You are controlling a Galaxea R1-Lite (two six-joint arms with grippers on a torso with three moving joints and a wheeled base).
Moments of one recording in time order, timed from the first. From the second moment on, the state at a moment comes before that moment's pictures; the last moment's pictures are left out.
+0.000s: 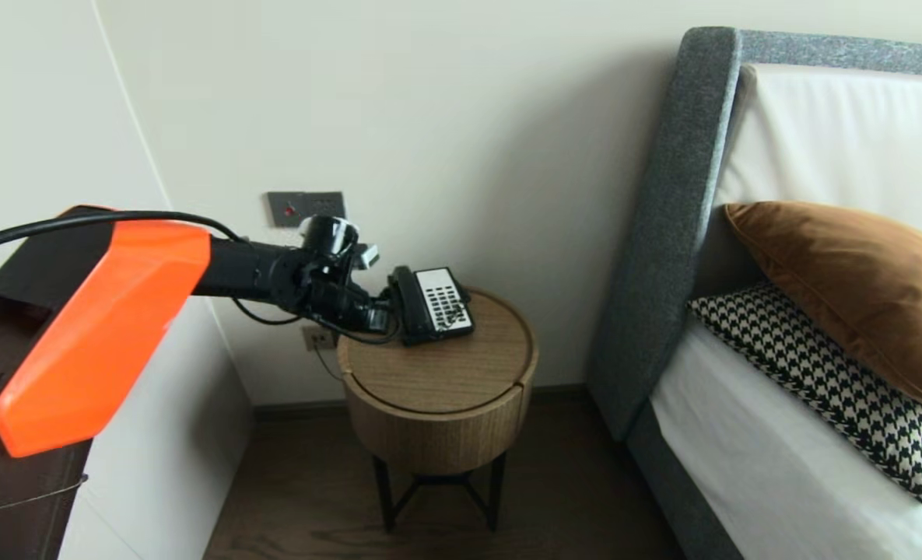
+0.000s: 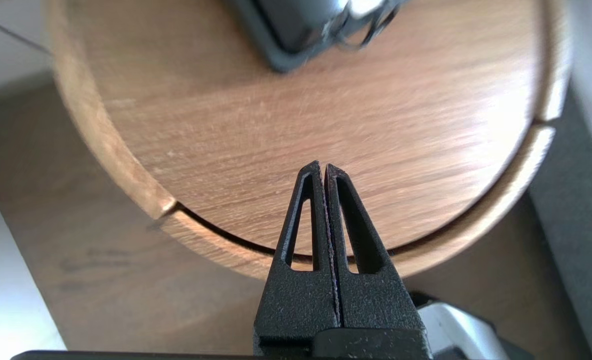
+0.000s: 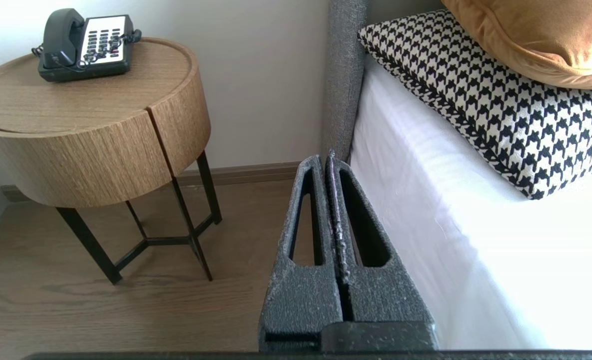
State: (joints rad) left arm -0.35 2.33 -1.77 0.22 -0.16 -0.08; right arm 0.00 0.00 0.00 -0.01 -0.01 0.02
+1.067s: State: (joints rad) left arm -0.35 2.59 -1.83 0.07 -0.06 -0.05; right arm 0.00 0.00 0.00 -0.01 -0.01 0.02
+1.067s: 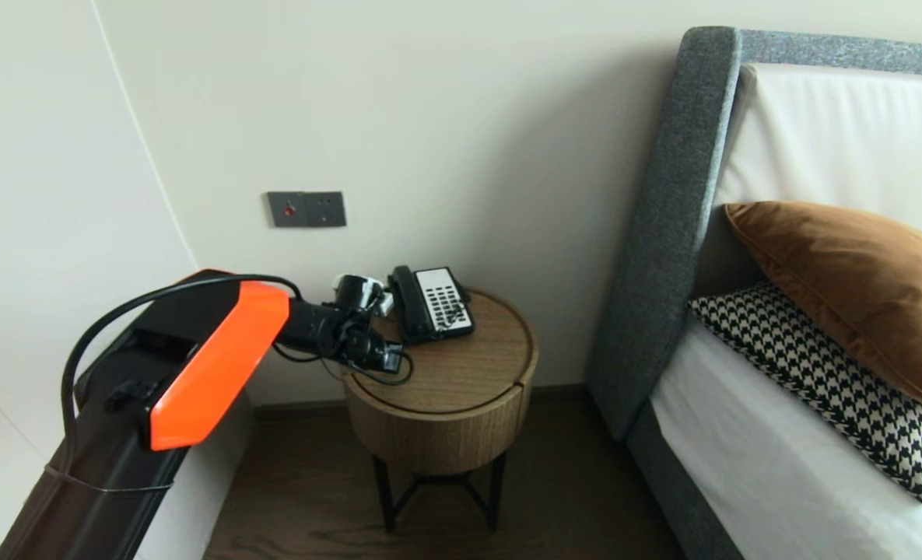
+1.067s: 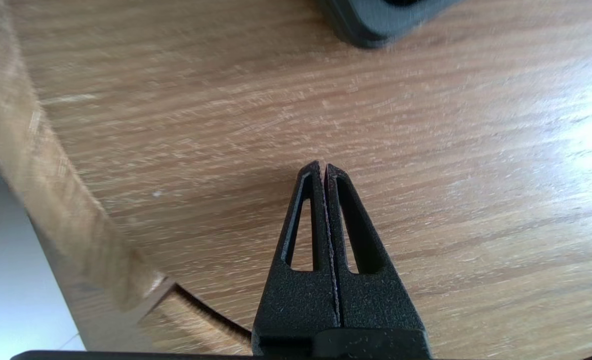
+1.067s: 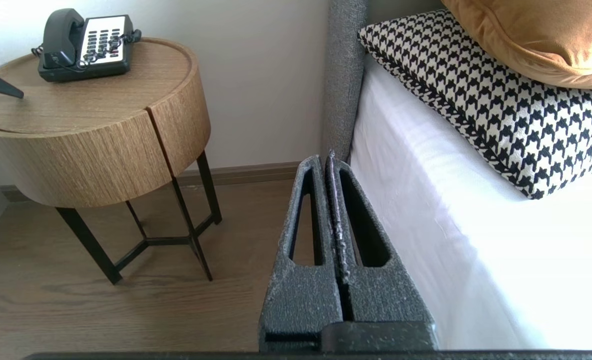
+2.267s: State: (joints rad) left arm -0.39 2.43 -1.47 -0.02 -0.07 -0.06; right arm 0.00 0.00 0.00 -0.01 -0.01 0.02
